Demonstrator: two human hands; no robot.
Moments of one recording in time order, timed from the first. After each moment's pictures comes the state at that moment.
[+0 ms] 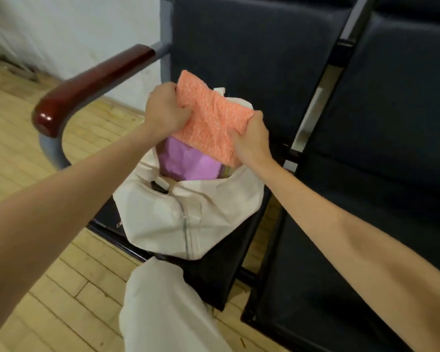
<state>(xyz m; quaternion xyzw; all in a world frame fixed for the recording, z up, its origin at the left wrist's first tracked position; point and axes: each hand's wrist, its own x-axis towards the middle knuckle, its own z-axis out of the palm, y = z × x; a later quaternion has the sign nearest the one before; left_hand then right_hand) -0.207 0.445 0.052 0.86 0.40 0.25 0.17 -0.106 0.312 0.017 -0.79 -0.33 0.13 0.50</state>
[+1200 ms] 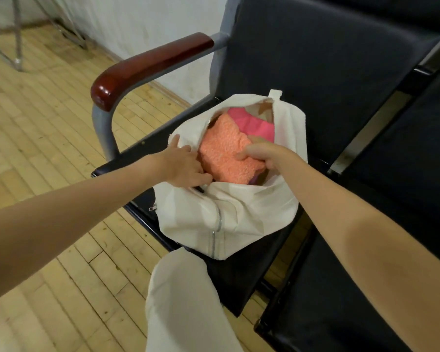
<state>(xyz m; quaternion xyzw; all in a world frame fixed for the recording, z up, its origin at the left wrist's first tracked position) -0.300 0.460 -0.007 0.94 0.22 -0.27 0.00 -0.109 0.399 -0.016 -0.78 -0.33 0.46 0.27</state>
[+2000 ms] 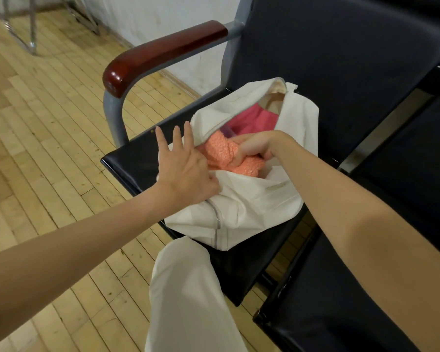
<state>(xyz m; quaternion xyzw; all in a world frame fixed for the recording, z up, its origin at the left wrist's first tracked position) -0.316 0.397 -0.008 0.88 0.45 -0.07 -0.08 -0.129 0.410 -0.006 -0.68 -0.44 0.58 0.08</state>
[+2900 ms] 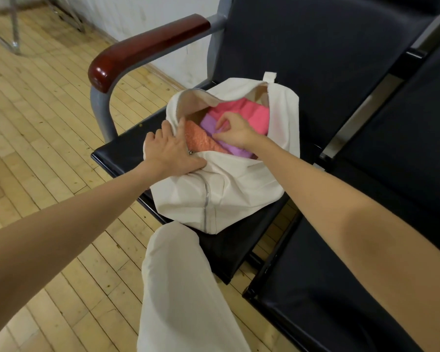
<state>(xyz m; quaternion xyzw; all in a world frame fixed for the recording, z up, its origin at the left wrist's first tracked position) -0.309 0.426 -0.029 0.87 0.49 -0.04 0.03 -0.135 0.397 -0.022 -0.75 -0.53 0.31 0.25</state>
